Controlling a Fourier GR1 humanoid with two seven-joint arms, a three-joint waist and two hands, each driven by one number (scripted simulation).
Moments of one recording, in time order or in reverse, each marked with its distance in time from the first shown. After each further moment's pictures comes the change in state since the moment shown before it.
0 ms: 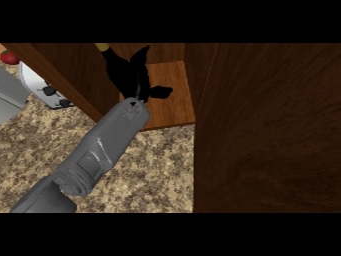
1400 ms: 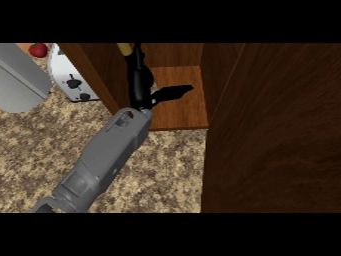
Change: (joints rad) left arm 0.217 0.000 0.168 -0.416 0.383 -0.055 -0.467; right arm 0.030 0.012 0.064 -0.015 -0.004 -0.079 0.029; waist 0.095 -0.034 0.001
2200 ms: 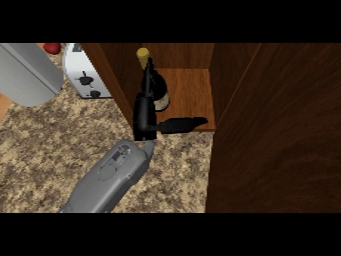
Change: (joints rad) left arm 0.293 0.025 -0.172 -0.488 0.002 -0.085 0.075; right arm -0.009 -0.005 0.029 -0.009 0.031 -0.074 0.009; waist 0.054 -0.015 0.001
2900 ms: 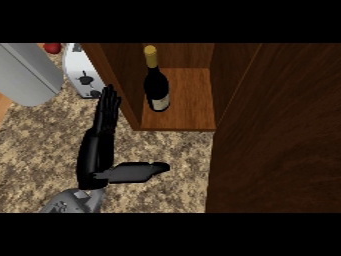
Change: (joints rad) left arm 0.386 0.276 -0.075 -0.589 -0.039 -0.067 0.150; right arm -0.012 -0.050 -0.022 -0.014 0.033 -0.030 0.017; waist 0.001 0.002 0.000
